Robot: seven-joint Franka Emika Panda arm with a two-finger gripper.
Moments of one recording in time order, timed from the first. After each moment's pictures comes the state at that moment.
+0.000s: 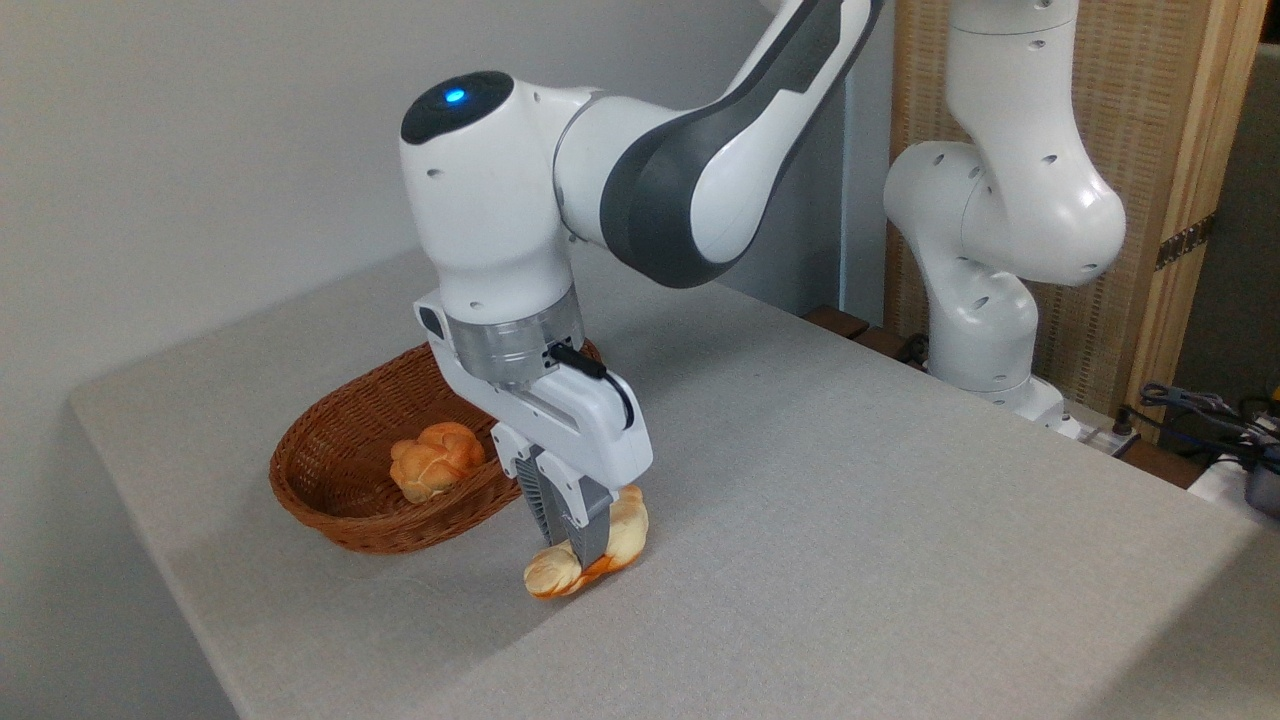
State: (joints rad) arm -0.04 0.04 0.04 -2.00 -0.03 2.01 0.70
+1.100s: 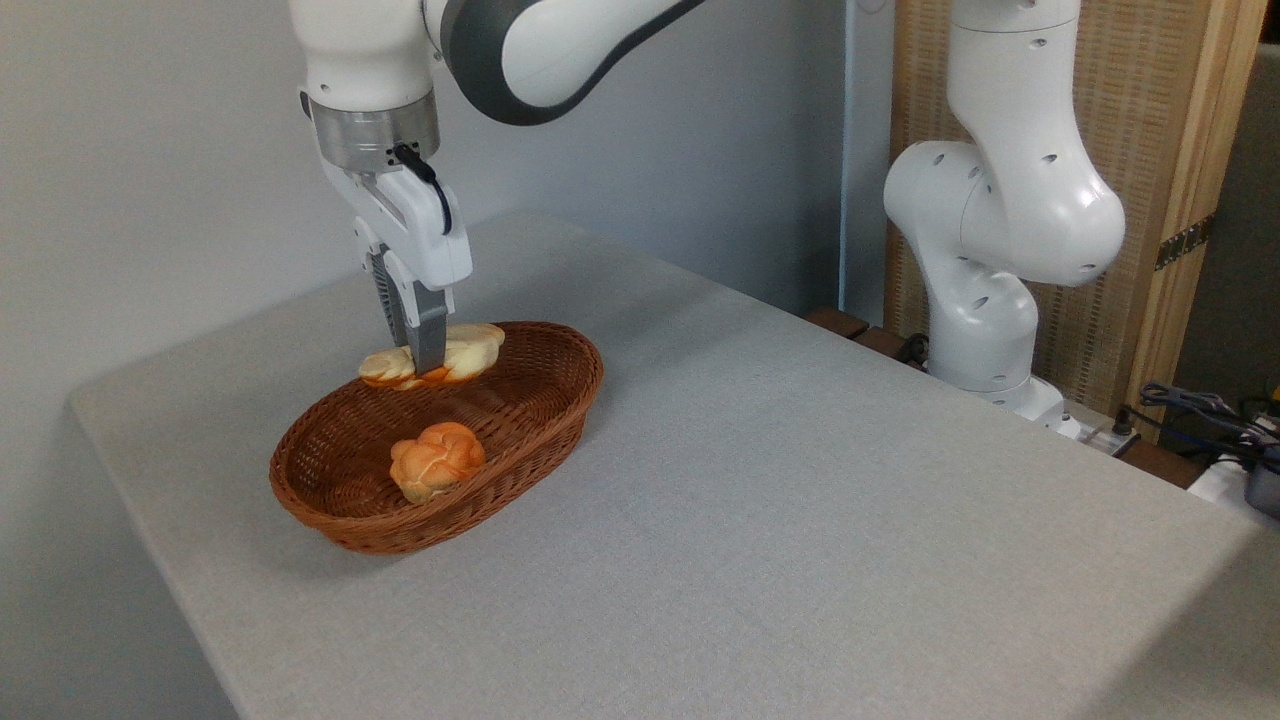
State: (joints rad) arm -0.05 0.03 -0.24 -1.79 -0.17 1.91 0.61
